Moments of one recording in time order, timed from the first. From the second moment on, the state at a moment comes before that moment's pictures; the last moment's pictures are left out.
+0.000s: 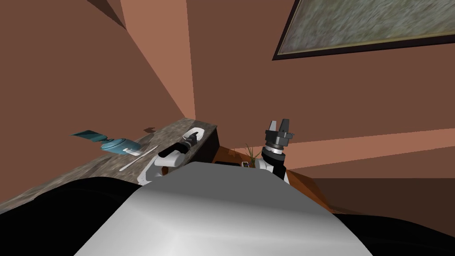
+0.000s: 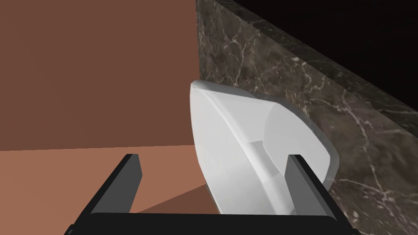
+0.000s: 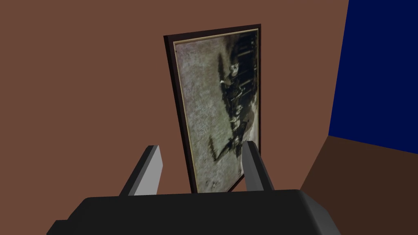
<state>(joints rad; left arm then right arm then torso) 0.55 0.40 0.19 -2.35 0.39 0.69 -0.02 0.53 0.05 0.07 -2.39 0.07 -0.57 0.00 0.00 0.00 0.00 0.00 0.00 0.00</state>
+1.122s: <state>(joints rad) 0.55 0.46 0.27 -2.40 0.48 1.02 0.01 0.53 0.05 0.07 -2.39 0.07 -0.57 0.00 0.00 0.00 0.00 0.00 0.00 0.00</state>
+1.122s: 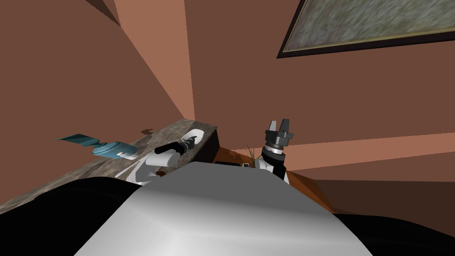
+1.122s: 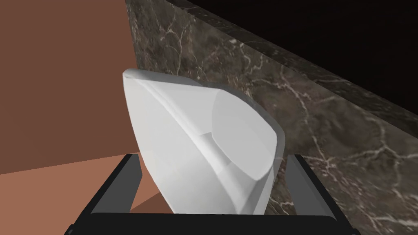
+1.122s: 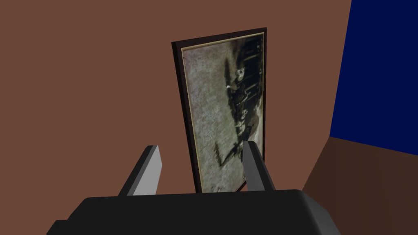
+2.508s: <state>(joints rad) 0.55 0.52 0.37 -2.48 0.60 1.41 0.03 0.53 0.05 0.07 -2.39 0.07 -0.57 0.00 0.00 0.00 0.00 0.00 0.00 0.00</state>
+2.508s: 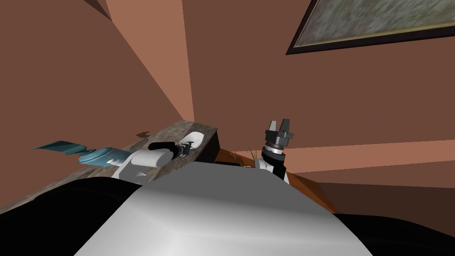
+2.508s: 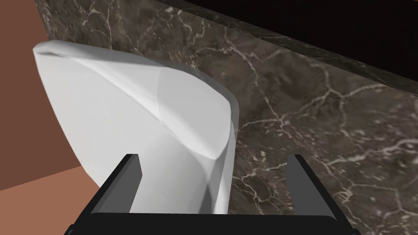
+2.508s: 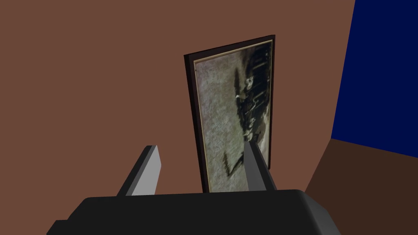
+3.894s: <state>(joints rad) 0.53 0.54 0.39 -2.45 0.61 1.53 0.02 0.53 0.05 0.07 -2.39 0.07 -0.57 0.00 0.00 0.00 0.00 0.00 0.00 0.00</state>
